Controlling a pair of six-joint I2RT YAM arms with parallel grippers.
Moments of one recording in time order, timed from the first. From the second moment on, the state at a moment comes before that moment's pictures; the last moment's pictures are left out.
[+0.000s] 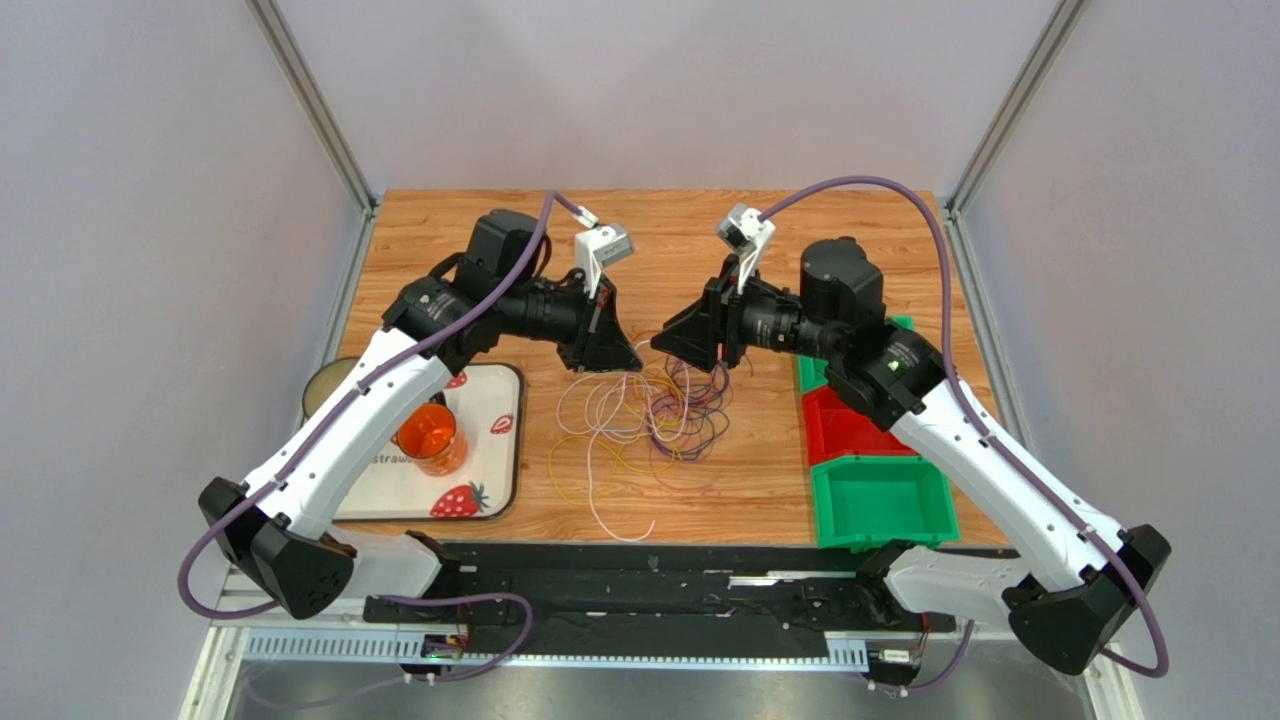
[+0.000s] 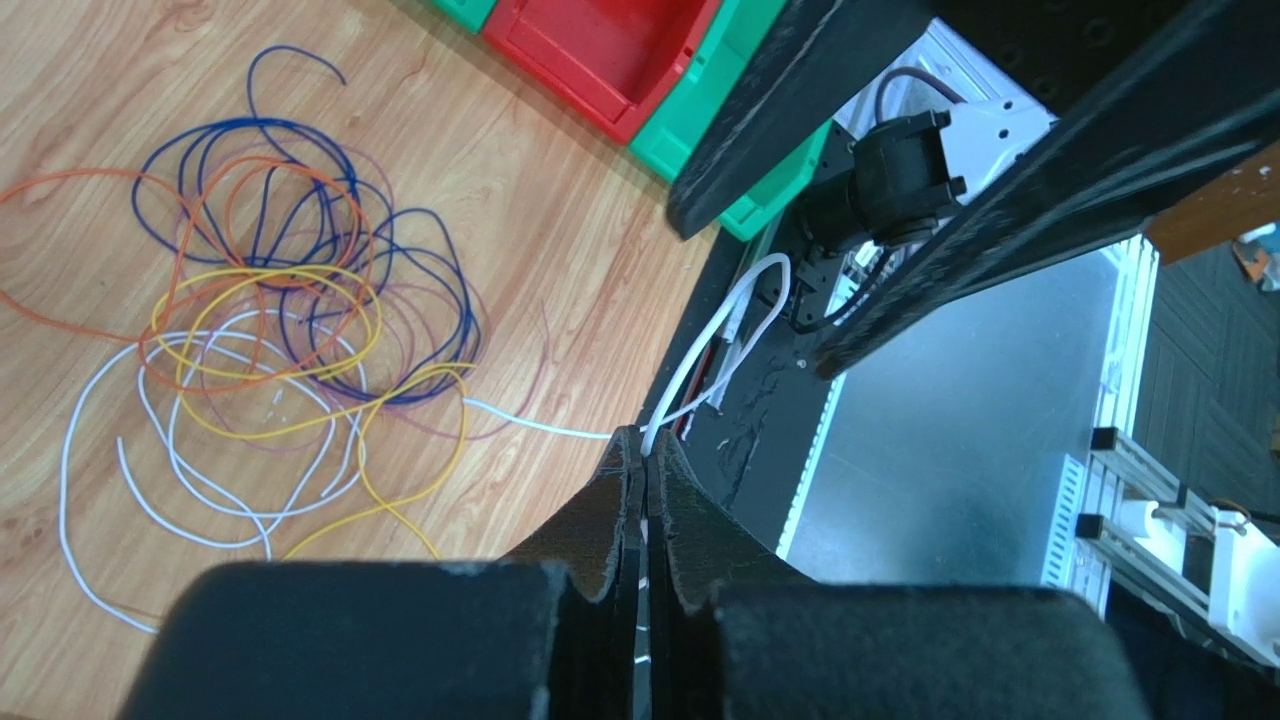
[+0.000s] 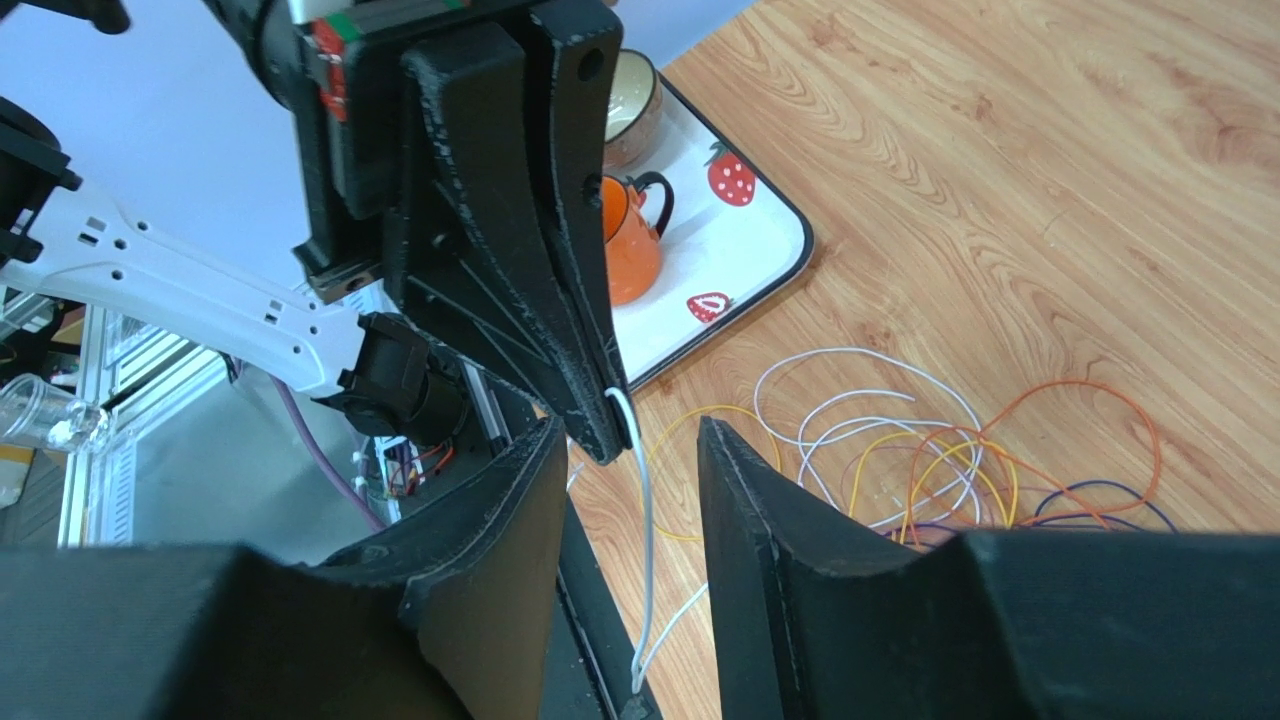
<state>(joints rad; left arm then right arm) -0.59 1.32 1.45 -0.77 0.73 -0.10 0.67 1.15 1.25 -0.30 -0.52 0.29</state>
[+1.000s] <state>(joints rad) -0.60 1.22 1.43 -0.84 0.36 -0.13 0.74 1.16 1.35 -0.46 -0.08 0.28</state>
